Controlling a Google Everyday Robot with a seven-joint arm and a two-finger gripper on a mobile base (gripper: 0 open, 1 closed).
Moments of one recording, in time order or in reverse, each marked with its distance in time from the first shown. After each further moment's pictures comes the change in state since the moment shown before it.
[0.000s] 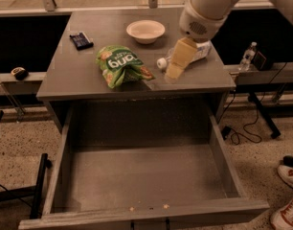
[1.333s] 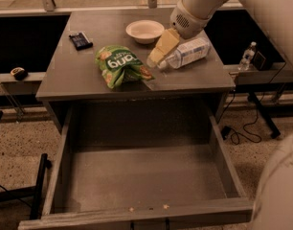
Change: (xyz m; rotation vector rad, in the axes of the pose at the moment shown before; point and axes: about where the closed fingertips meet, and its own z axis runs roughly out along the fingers) arm -0.034 -0.044 0.057 -0.128 -0.092 0.321
